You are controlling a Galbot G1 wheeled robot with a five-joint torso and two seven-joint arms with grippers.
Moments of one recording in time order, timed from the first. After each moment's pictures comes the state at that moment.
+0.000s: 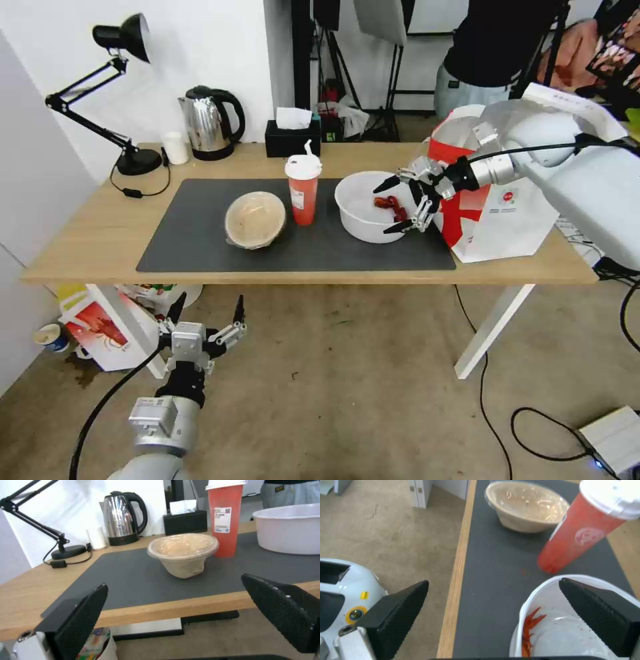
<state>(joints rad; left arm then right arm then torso) 1.80 -1.50 -0.55 -2.30 0.00 0.00 0.00 0.15 0.74 -0.54 1.26 0.59 -0.10 -1.33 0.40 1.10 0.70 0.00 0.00</state>
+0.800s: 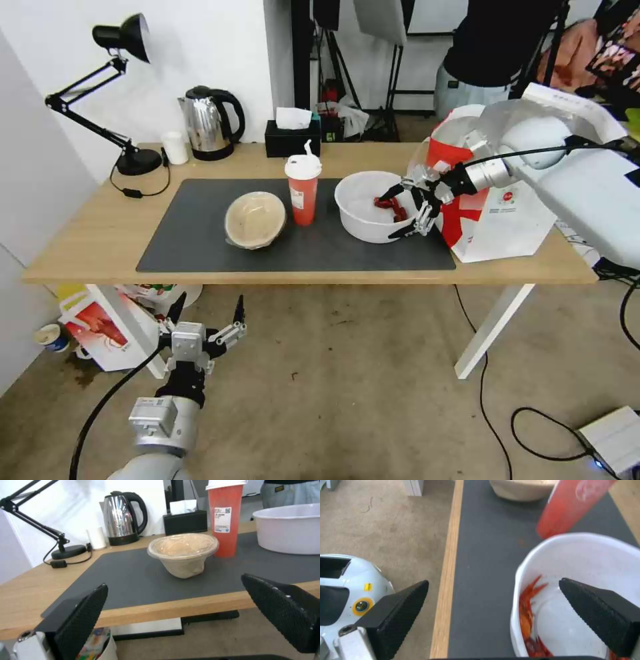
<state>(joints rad) 1.80 -1.50 -0.55 -2.30 0.00 0.00 0.00 0.15 0.78 -0.56 1.15 0.53 -0.13 -1.36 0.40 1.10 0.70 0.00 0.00</state>
